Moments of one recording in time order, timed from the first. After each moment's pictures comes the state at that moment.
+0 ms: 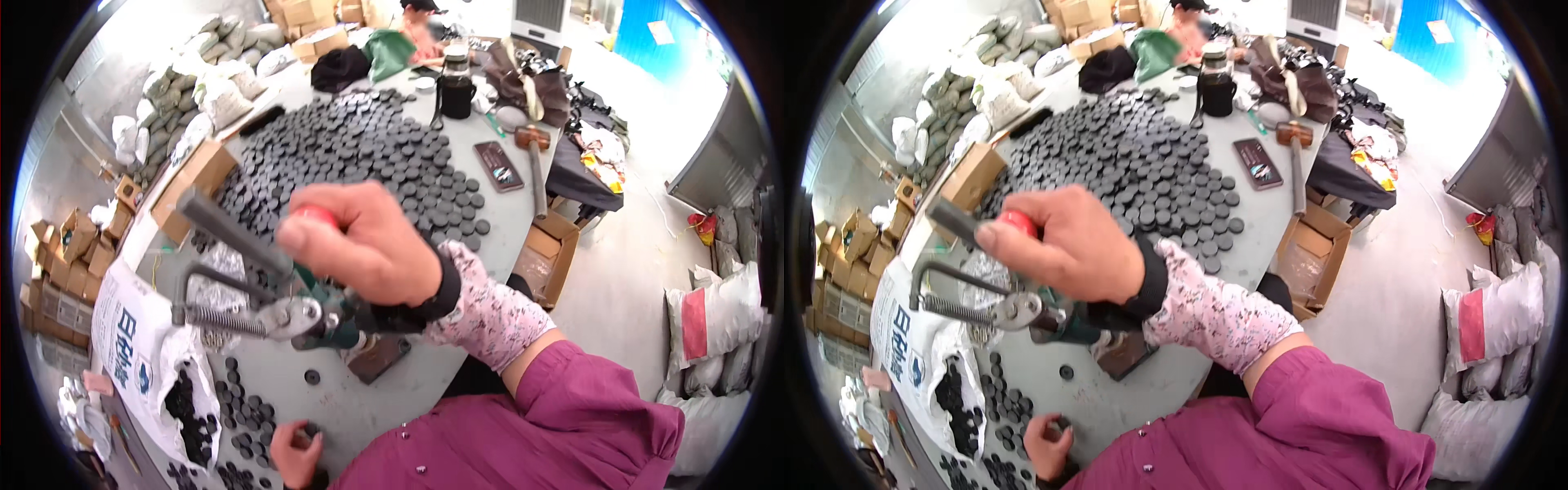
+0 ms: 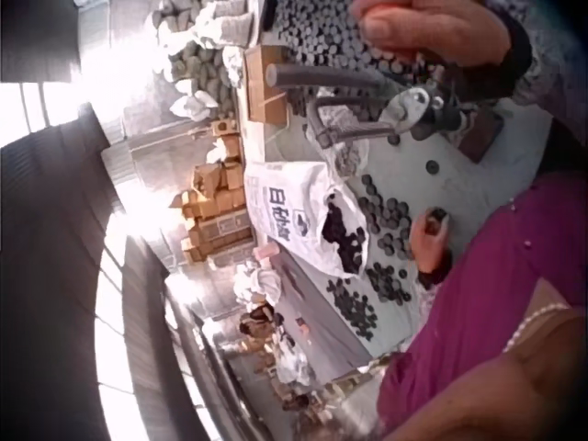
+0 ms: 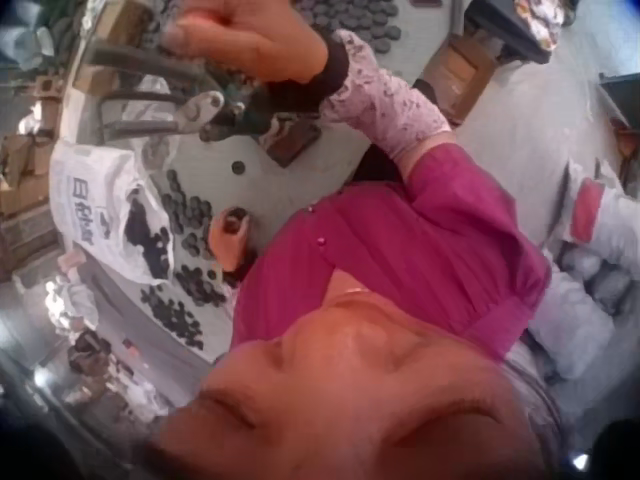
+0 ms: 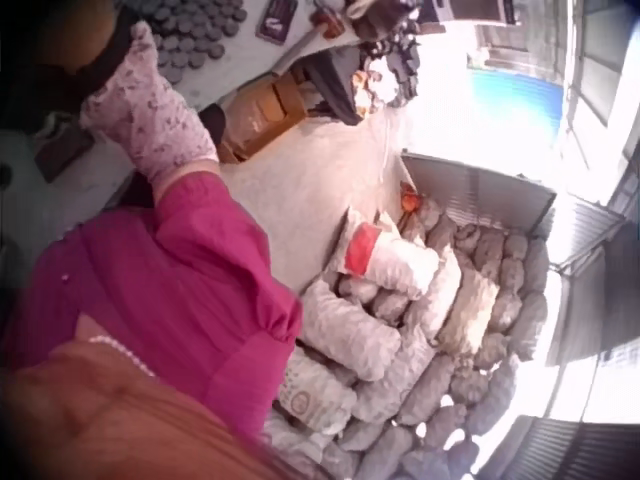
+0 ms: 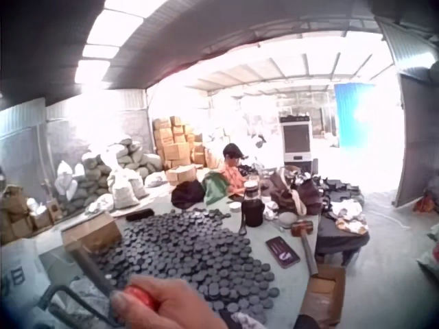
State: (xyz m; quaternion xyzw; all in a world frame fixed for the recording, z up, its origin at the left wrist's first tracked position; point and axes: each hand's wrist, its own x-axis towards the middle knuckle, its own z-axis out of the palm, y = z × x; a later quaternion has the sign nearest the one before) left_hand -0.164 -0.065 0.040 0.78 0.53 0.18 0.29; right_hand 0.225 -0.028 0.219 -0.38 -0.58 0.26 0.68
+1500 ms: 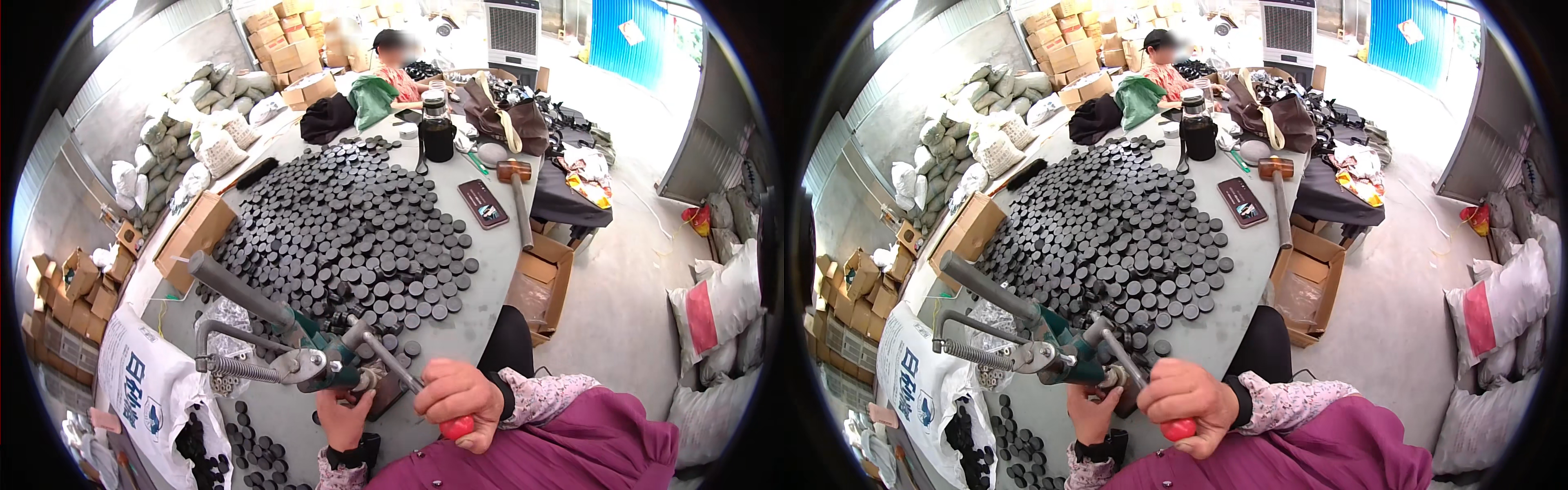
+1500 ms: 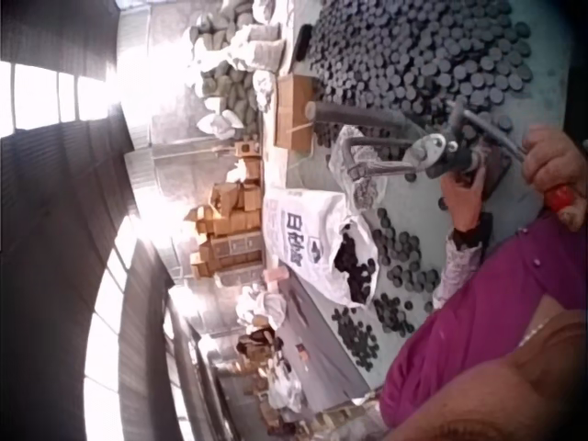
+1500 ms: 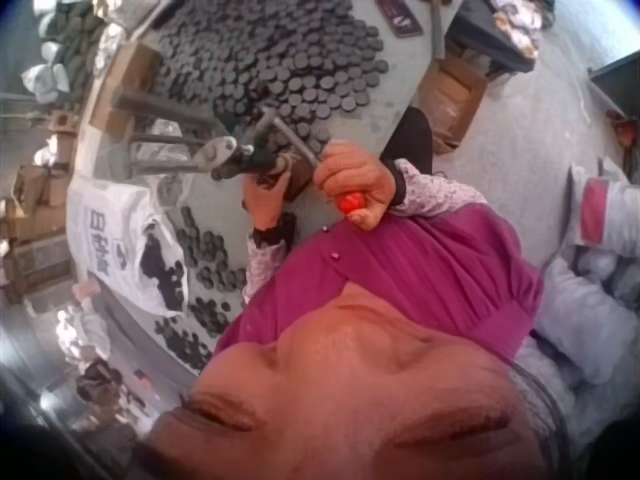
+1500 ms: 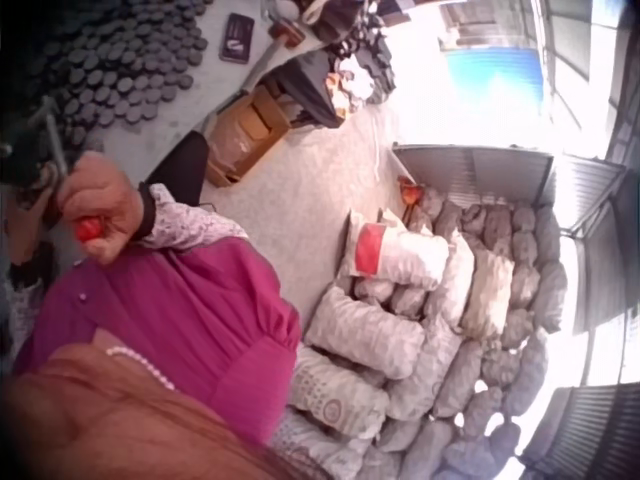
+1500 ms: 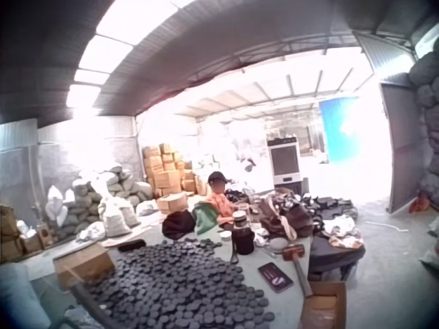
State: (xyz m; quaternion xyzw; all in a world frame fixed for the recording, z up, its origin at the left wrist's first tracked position) left_hand 0.011 -0.011 0.011 0.76 0.38 0.35 0.40; right_hand 0.234 -0.154 0.105 -0.29 -0.73 0.10 0.61
